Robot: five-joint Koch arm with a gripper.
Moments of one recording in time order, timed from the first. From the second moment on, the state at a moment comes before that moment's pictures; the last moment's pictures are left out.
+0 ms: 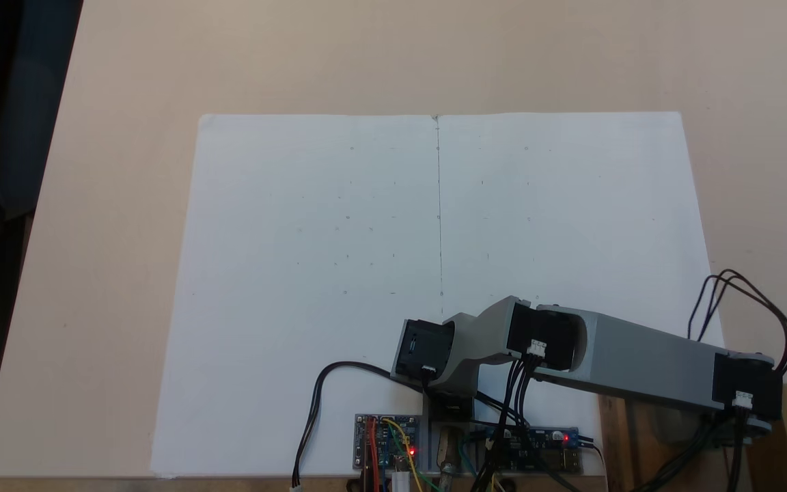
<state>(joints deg) 103.5 75.4 76.3 55.5 -18.2</state>
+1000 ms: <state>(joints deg) 64.1 89.0 67.4 30.0 4.9</state>
